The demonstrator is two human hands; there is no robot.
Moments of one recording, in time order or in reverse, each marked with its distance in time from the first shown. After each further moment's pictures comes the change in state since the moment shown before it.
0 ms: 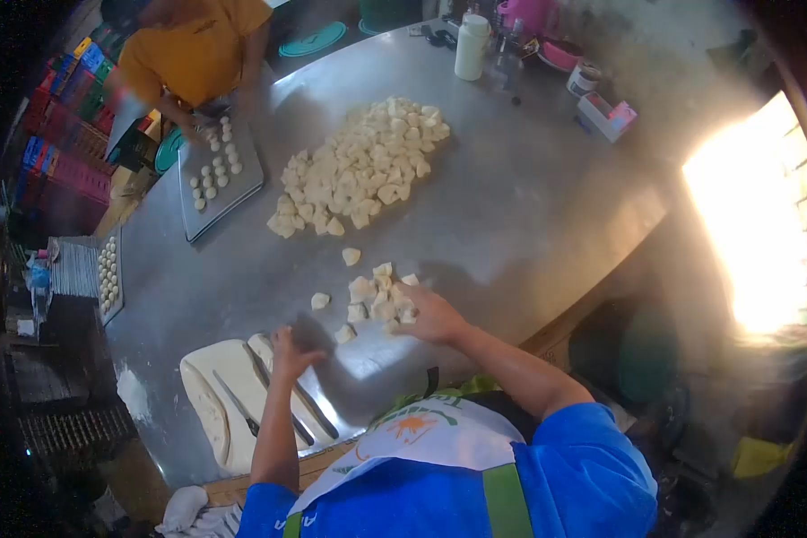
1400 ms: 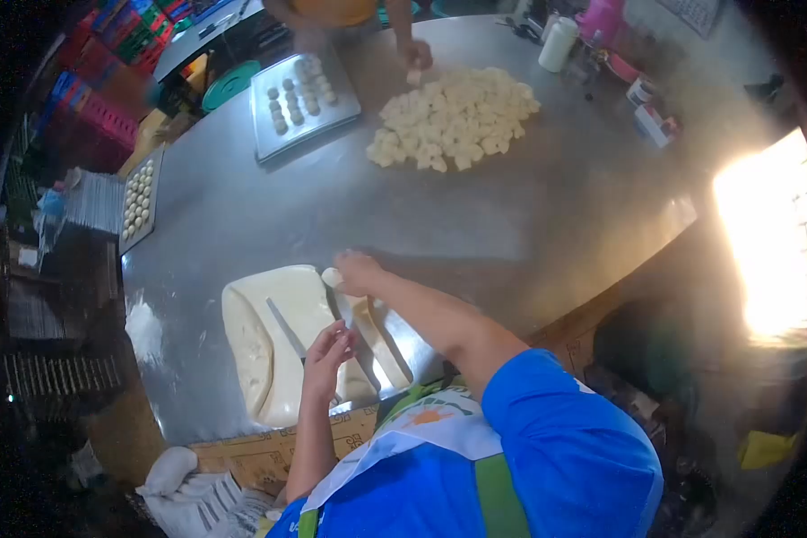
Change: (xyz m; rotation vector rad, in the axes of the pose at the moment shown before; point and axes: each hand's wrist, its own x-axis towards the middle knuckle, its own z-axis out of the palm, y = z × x) left_hand -0.150 -0.072 -0.097 -1.123 -0.122 -0.325; right_hand 0.172 -0.157 0.283 -0.262 -0.168 -0.124
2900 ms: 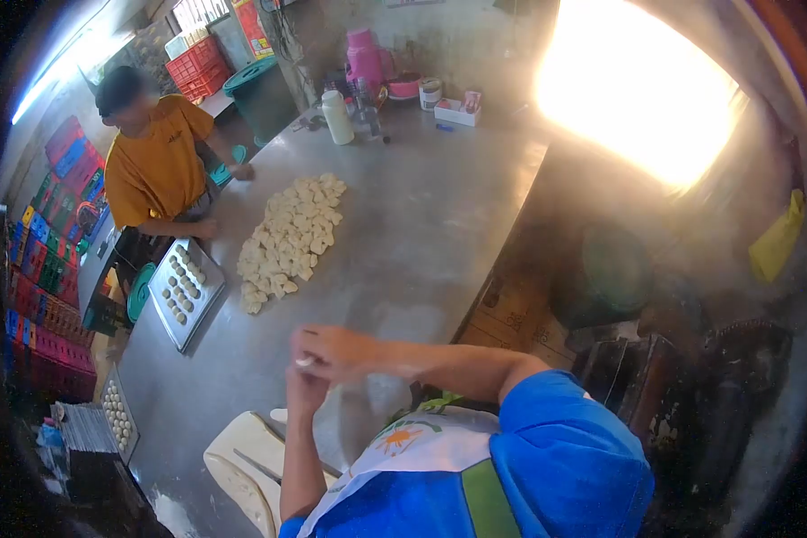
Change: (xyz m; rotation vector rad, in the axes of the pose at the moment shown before) left_hand 0.075 0.052 0.202 1.057 -0.443 0.745; right_hand -0.245 0.009 -0.212 0.304 0.642 -0.419
